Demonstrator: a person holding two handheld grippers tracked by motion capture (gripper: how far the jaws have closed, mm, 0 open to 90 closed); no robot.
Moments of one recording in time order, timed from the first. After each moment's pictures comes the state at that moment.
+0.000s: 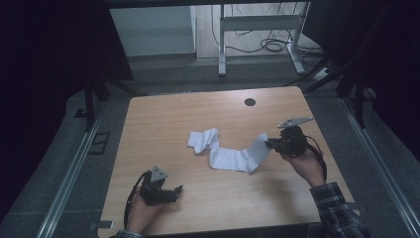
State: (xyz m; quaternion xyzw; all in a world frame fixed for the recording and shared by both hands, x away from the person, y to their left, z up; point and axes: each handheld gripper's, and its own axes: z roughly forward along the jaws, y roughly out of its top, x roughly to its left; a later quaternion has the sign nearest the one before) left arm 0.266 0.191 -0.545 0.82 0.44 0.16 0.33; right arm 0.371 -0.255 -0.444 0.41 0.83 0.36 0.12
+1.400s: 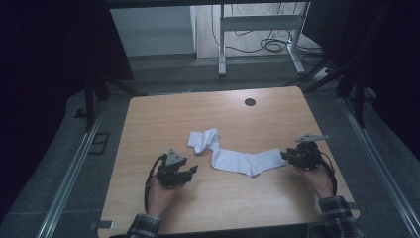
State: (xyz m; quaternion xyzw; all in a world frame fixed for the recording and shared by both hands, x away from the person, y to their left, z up) left arm 0.307 0.132 -0.505 0.81 0.41 0.16 0.39; right arm 0.360 -0.309 -0.504 0.46 0.80 0.35 0.16
